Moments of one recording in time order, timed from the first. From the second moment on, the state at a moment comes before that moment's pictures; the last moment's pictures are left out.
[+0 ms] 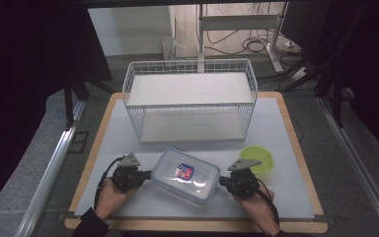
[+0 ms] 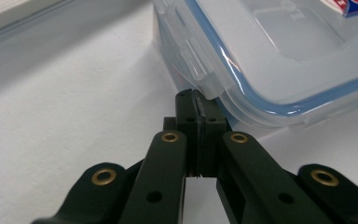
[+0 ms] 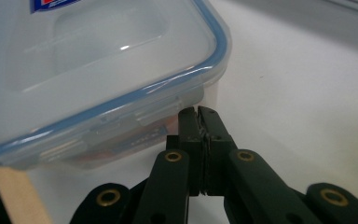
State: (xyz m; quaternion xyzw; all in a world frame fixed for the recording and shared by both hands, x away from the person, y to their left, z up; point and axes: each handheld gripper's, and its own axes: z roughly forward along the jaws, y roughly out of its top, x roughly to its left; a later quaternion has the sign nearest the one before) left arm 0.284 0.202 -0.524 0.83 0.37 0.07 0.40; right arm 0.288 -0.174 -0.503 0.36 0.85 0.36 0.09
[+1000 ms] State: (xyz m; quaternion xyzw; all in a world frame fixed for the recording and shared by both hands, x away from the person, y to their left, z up) left arm 0.253 0.190 -0.514 0.85 0.35 0.11 0.38; right arm 0.309 -0.183 -0.494 0.36 0.86 0.34 0.15
